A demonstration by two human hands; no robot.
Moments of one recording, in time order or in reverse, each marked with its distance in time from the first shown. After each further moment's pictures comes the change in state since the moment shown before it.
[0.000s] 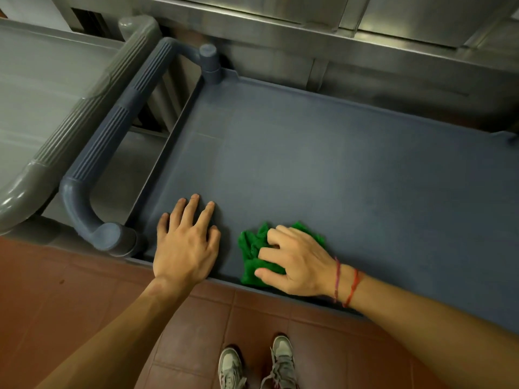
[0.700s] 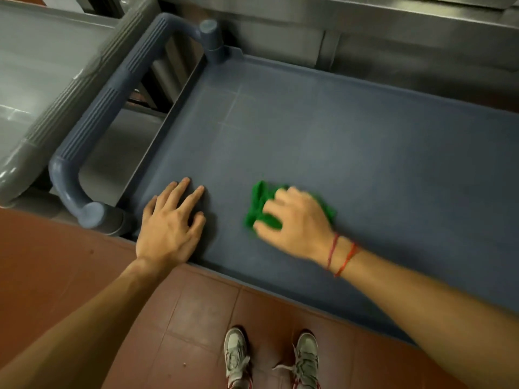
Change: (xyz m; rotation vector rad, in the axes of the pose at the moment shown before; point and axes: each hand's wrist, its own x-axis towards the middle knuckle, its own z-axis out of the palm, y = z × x) left_hand 0.000 0.001 0.000 -0.011 0.023 -0.039; right_hand 0.014 0.046 -0.001 -0.030 0.206 0.172
